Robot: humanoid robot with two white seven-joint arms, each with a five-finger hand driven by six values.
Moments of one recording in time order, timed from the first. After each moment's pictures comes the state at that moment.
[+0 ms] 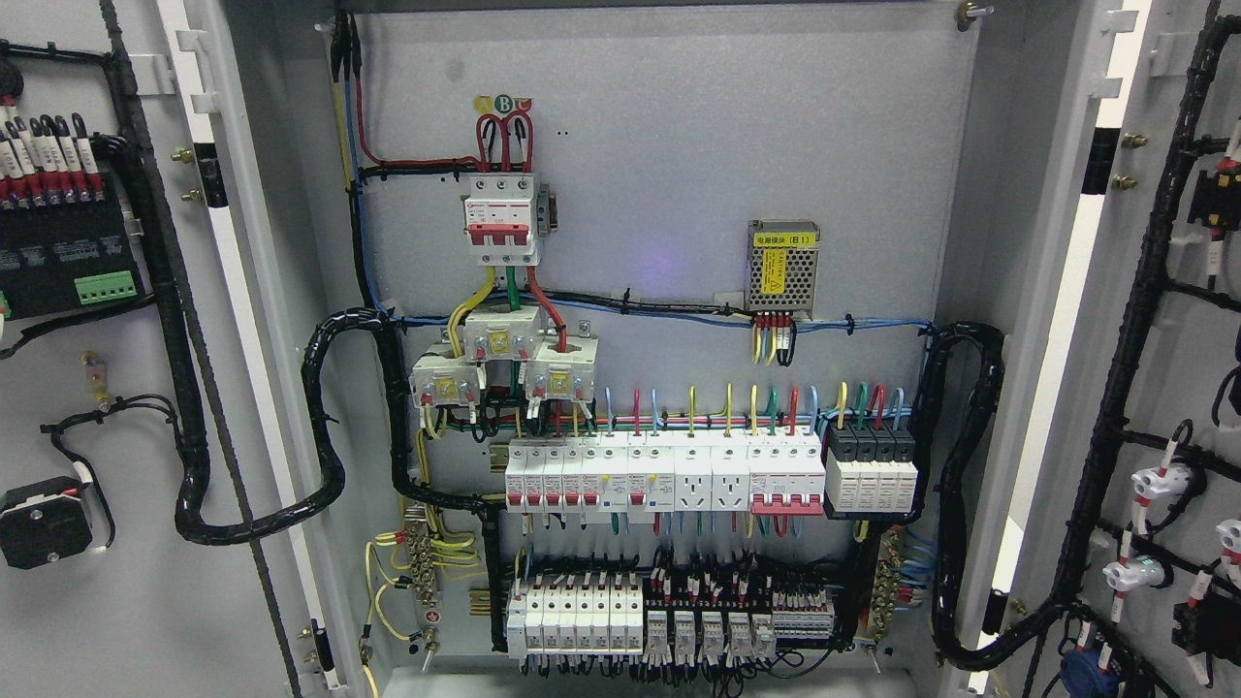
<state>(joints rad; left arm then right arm) 0.09 0.03 -0.12 -0.14 0.21 -0.21 -0.16 0.32 -0.03 0.25 -0.29 -0.42 -0.18 0.13</state>
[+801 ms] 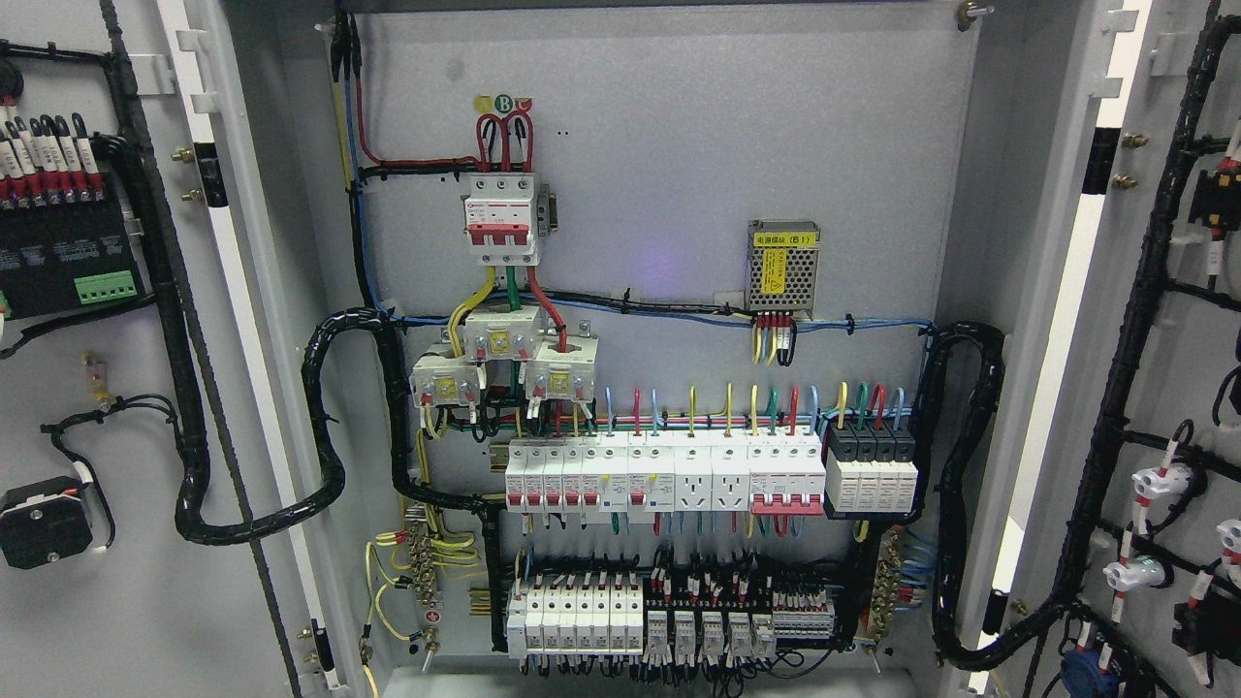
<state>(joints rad) 0.07 0.01 -0.07 0.02 0.12 -0.05 -0.15 0.22 -0.01 0.25 -0.18 -0.28 -0.03 -0.01</state>
